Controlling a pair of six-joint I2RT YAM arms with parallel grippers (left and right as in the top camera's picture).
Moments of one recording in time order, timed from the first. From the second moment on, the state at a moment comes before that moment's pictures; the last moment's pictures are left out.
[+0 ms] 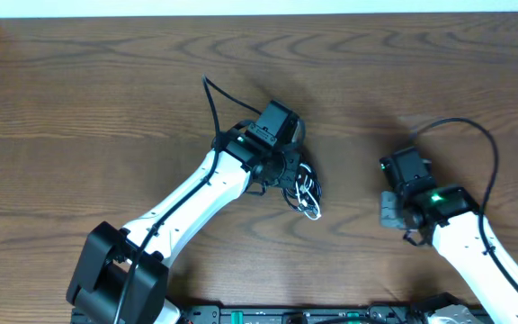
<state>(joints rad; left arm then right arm) -0.62 1.65 1.20 -0.75 0.18 -0.38 0.32 1.20 0.76 -0.95 0.28 0.50</state>
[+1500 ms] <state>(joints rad) -0.63 1.55 1.20 -0.79 0.06 -0.44 0.48 1.20 0.76 -0.83 -0.01 0.49</state>
